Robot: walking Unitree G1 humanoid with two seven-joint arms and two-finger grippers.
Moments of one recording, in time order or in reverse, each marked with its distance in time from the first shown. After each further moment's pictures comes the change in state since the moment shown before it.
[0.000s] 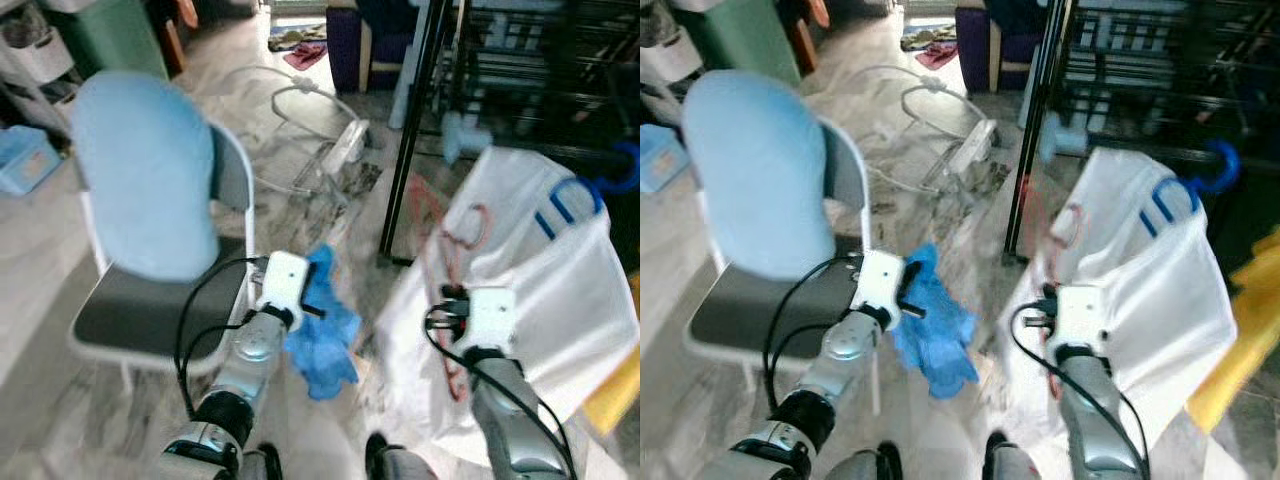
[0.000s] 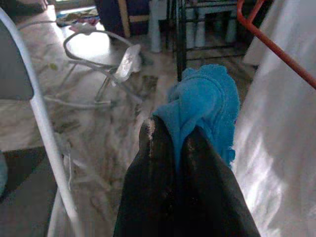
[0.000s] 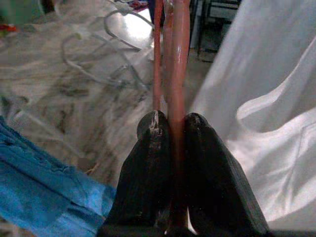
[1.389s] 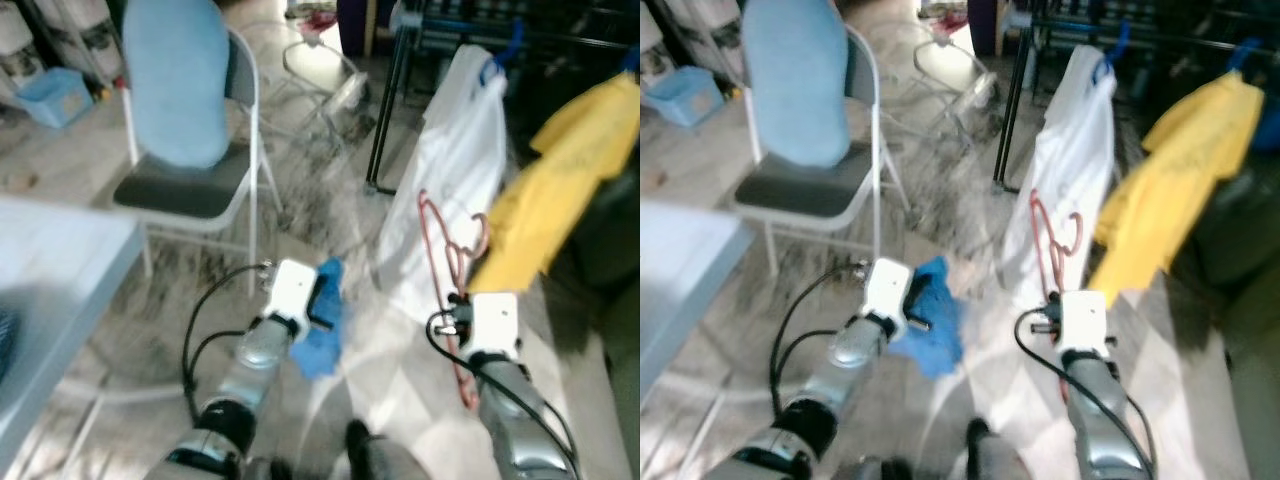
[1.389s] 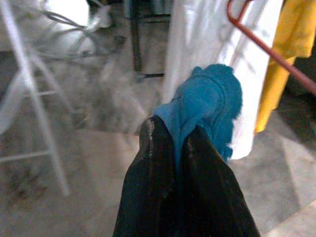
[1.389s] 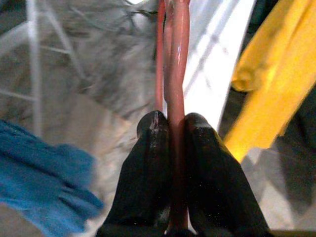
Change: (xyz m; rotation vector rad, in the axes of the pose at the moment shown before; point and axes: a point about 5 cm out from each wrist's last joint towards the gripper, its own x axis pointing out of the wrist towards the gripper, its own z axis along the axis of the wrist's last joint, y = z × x) left arm -0.006 0.000 -0.010 0.004 0.049 -0.044; right arm 0.001 -0.003 -0.013 -0.047 0.061 -0.003
